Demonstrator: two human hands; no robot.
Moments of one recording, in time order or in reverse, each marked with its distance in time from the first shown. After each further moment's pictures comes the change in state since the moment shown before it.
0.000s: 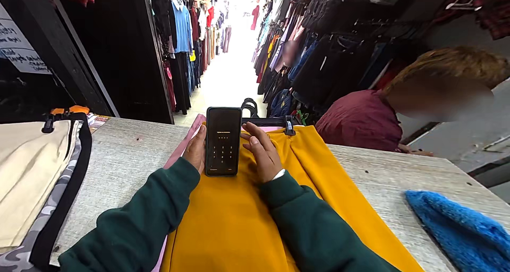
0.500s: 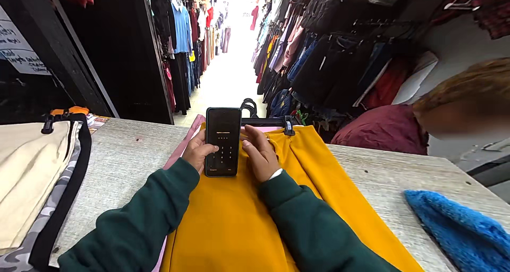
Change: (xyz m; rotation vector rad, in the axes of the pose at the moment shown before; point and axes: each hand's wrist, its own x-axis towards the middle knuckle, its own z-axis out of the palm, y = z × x) left_hand 0.001 -0.003 -0.002 -0.021 -0.038 0.029; right_hand 0.000 0.001 0.003 -0.030 0.005 0.077
